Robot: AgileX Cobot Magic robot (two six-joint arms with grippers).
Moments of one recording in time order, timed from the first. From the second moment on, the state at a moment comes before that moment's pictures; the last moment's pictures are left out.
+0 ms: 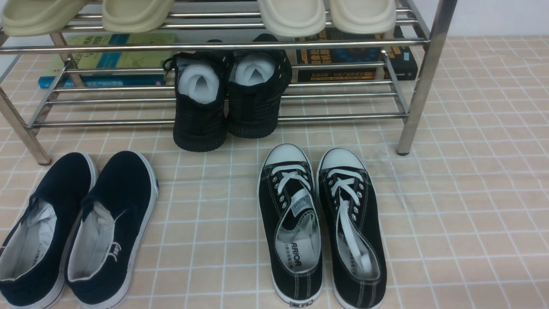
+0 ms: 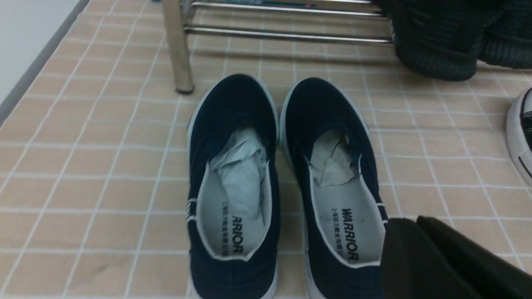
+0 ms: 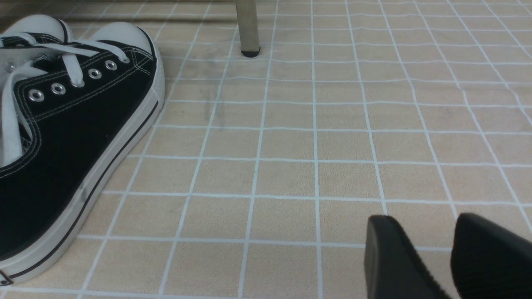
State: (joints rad) right arm 0.08 -0.01 0.01 0.04 0.39 0.04; left arm -0.21 0.13 -0.29 0.25 0.58 -0.27
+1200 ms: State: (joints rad) right arm 0.08 -0.01 0.01 0.04 0.39 0.04; left arm -0.01 -0.01 0.03 0.06 0.37 -0.09
